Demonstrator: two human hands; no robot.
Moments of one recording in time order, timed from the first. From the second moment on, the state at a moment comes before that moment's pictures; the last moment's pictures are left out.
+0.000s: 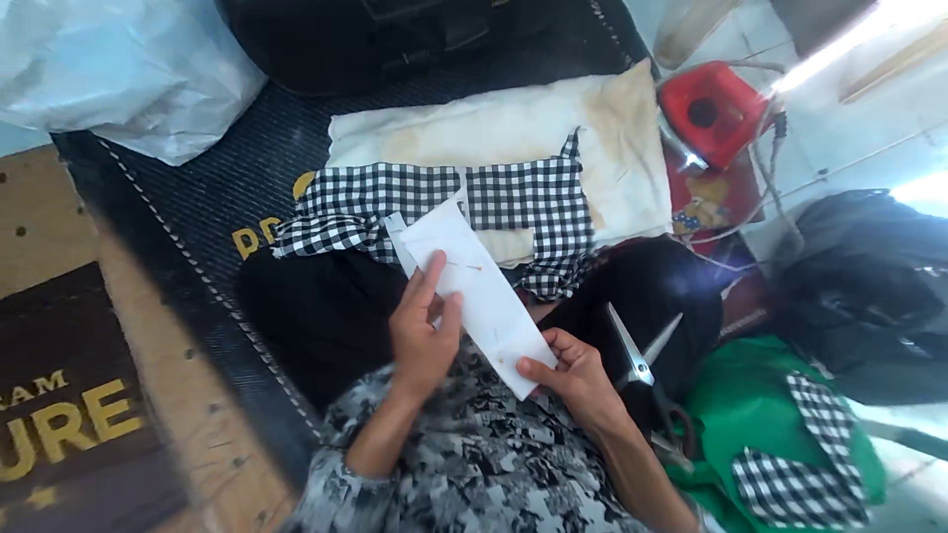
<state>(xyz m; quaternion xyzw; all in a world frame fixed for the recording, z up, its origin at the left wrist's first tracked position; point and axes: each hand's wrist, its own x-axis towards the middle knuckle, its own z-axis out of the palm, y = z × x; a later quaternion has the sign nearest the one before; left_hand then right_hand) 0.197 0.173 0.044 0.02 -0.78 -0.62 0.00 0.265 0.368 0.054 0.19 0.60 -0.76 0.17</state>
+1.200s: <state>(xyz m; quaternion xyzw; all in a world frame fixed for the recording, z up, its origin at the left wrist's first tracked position) 0.207 0.173 0.039 -0.06 -0.76 -0.64 -0.10 0.283 0.365 0.068 0.25 0.55 -0.77 0.20</state>
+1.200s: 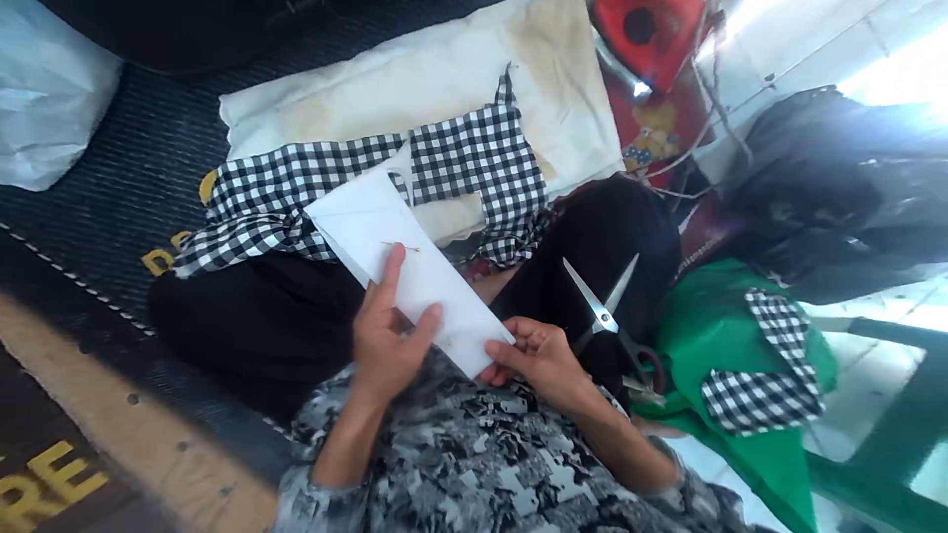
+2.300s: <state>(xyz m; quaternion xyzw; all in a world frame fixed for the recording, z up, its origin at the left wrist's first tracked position) 0.195 0.157 0.080 -0.12 -0.67 -0.72 -0.14 0.376 0.466 0.074 0.30 0.90 -0.30 0.10</state>
